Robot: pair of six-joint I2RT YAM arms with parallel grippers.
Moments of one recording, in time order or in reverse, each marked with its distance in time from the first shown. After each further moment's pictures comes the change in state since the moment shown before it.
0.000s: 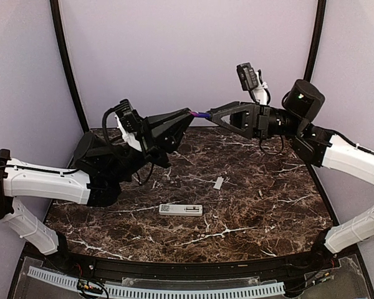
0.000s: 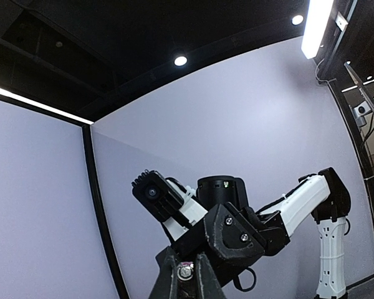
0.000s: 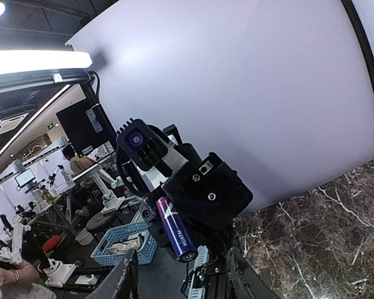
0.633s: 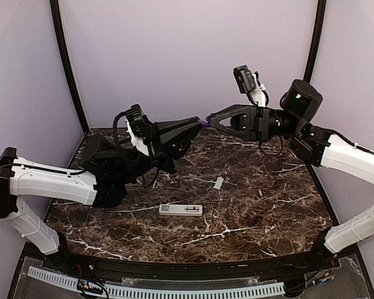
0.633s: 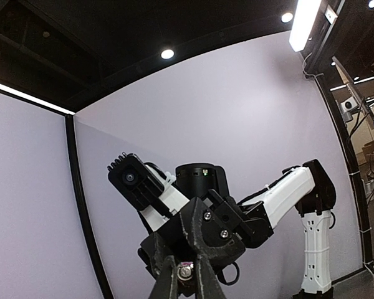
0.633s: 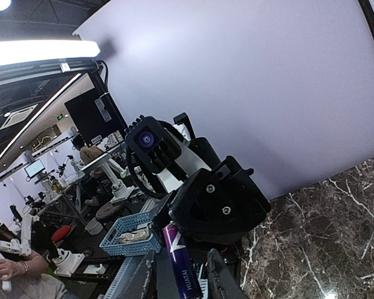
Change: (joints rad) left arm 0.000 0.053 0.014 0.014 0.053 -0.043; right arm 0.000 0.013 0.004 -0.006 -0.059 0.009
